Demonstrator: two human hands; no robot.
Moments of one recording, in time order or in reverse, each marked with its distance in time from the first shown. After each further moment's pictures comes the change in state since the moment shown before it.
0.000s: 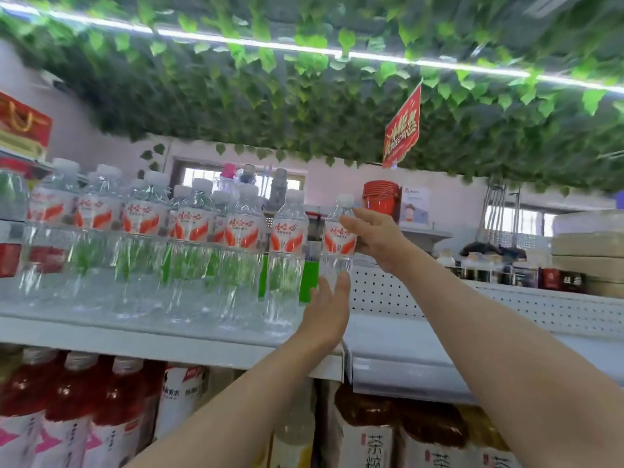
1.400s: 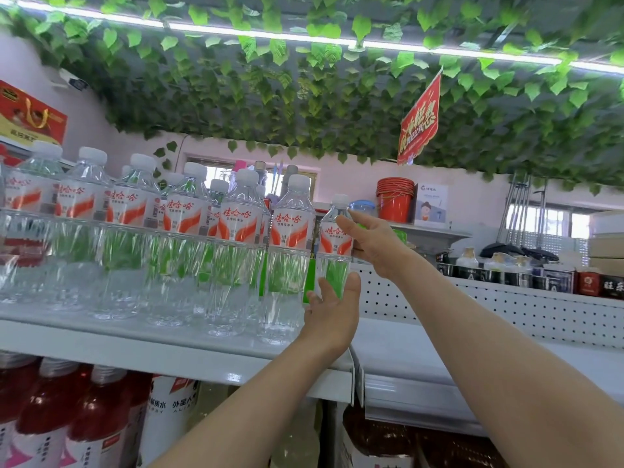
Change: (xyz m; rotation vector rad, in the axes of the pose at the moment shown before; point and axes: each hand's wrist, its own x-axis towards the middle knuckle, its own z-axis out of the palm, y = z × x) left_hand 0.041 -0.023 0.008 0.135 0.013 -0.109; right_hand 0.044 0.052 0.009 0.000 0.010 0.069
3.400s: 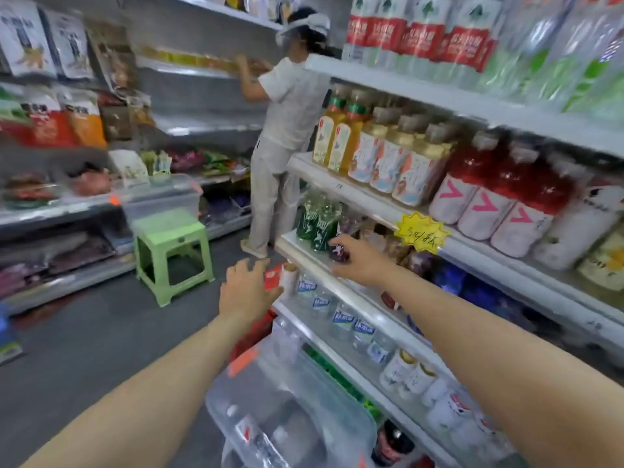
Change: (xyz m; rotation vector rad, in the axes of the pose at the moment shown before) left_hand -0.496 -0.446 -0.392 0.681 0.479 -0.720; right_hand -0.340 0.072 0.621 -0.699 -0.998 0.089
